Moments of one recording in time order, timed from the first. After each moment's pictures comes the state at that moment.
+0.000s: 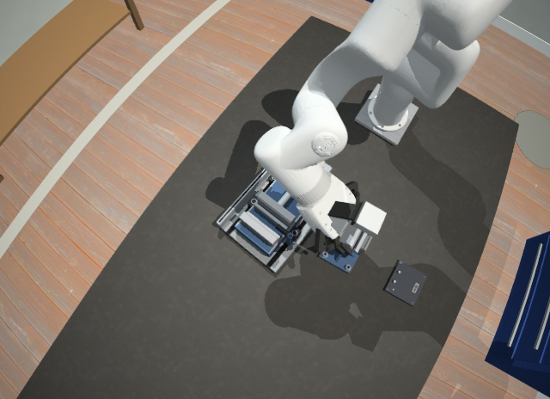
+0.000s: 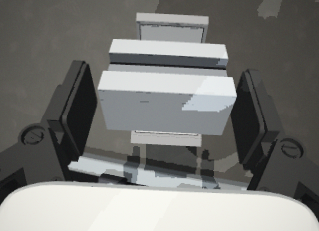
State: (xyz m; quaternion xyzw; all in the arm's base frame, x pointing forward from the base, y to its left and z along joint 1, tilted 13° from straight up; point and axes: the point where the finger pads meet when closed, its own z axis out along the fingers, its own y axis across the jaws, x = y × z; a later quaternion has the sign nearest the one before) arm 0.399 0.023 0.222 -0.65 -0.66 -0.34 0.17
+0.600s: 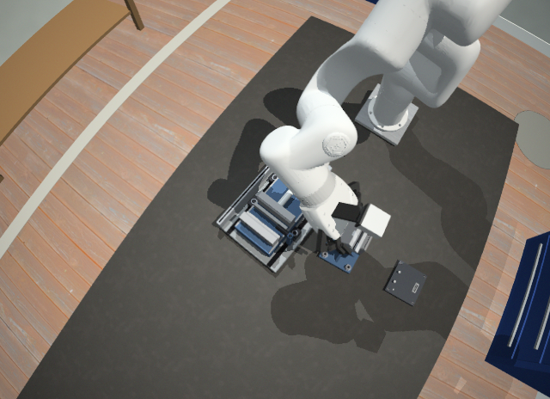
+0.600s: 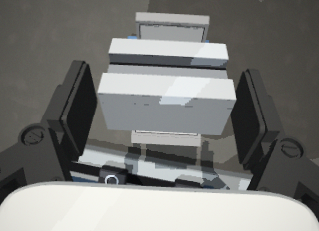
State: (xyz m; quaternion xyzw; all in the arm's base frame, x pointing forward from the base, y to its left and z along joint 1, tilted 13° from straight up) arm 0.399 0.023 0.223 -0.66 -0.66 -0.32 0.15
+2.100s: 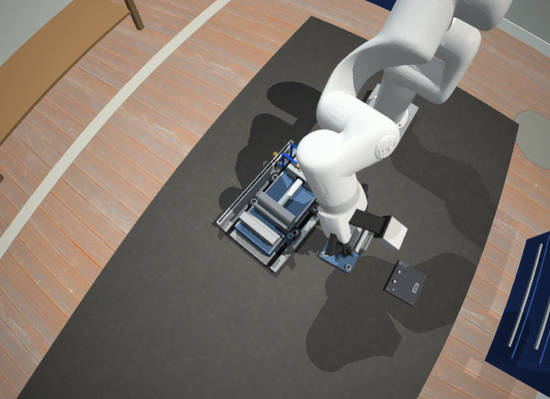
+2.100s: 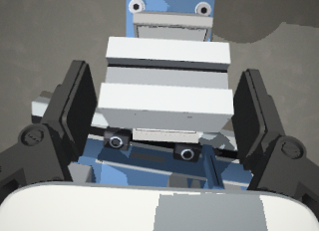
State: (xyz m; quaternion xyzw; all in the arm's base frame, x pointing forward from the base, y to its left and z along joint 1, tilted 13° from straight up) arm 0.399 0.026 0.225 -0.70 -0.68 -0.22 0.06
